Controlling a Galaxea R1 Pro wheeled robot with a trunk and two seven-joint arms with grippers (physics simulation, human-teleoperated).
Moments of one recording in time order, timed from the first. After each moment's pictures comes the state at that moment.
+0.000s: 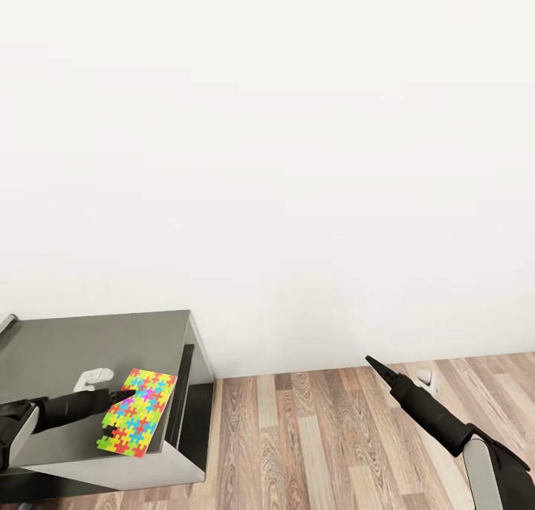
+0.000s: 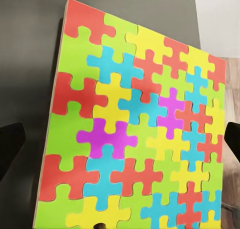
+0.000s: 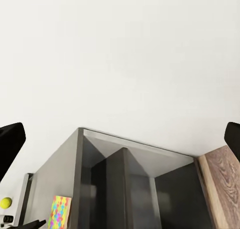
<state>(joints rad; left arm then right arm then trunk) -0.62 0.45 0.23 -0.47 0.01 0.41 -0.90 -0.22 0.03 -0.54 -1.38 -0.46 0.71 0.76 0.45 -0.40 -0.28</state>
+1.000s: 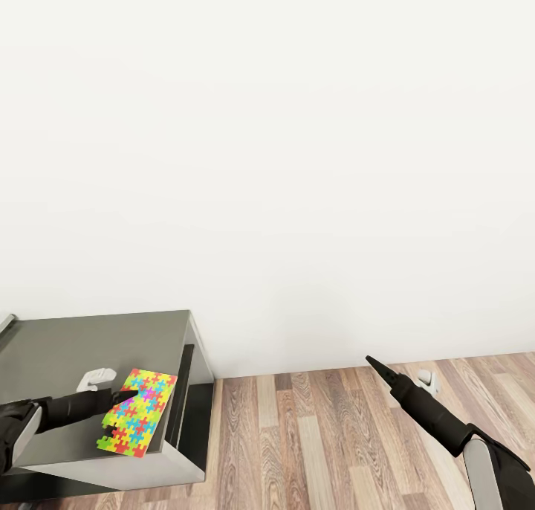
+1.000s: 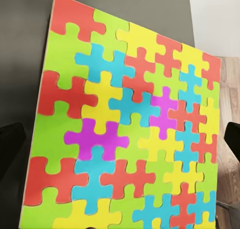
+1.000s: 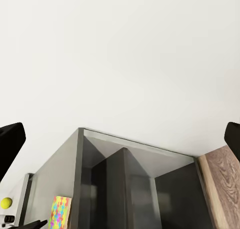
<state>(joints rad) -0.62 0.44 0.22 -0.47 0.01 0.41 -0.90 -0.22 0.03 -0.54 -1.38 -0.46 0.71 0.76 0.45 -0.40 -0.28</state>
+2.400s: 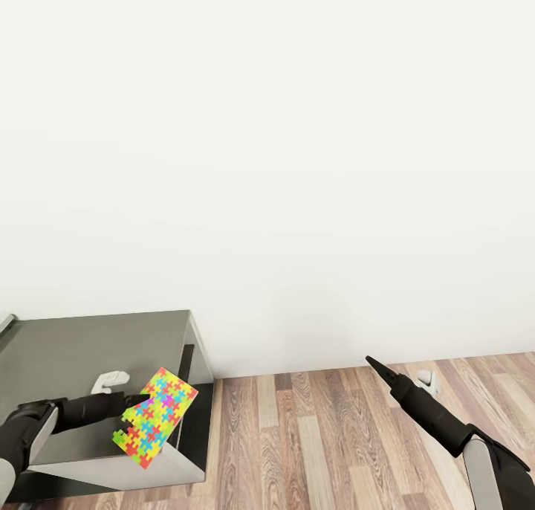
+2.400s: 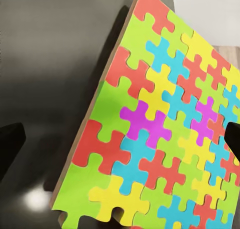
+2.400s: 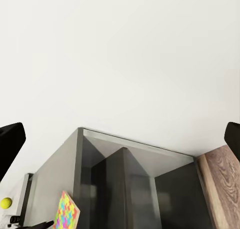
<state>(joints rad) -0.62 0.39 0.22 -0.47 -0.03 0.41 -0.90 -0.22 0.03 -0.54 -1.37 -0.46 0.71 0.76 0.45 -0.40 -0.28</state>
